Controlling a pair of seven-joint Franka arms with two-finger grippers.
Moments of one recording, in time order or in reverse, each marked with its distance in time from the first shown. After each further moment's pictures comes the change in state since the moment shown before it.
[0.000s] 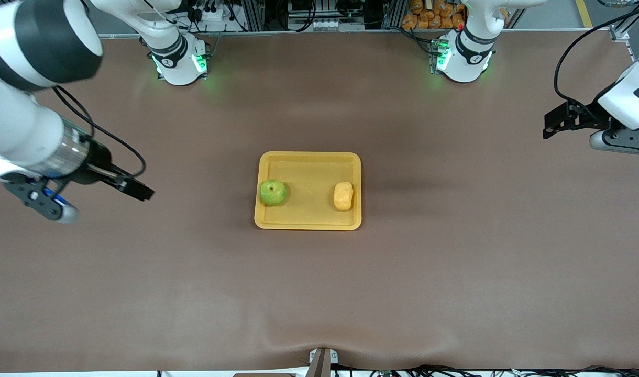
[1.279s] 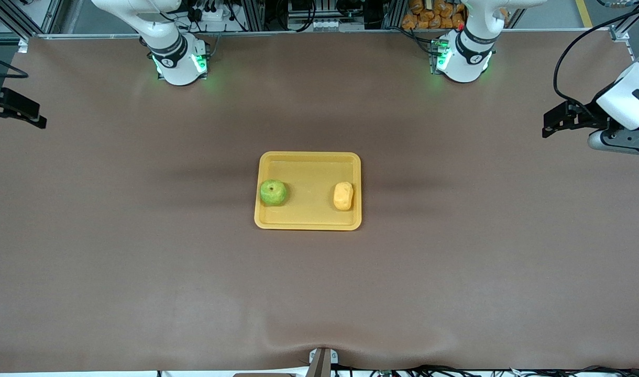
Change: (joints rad) left arm 0.001 0.003 0.000 0.001 0.000 -0.014 0.000; right arm -0.018 -0.277 -0.314 -0.162 0.020 -0.180 -0.866
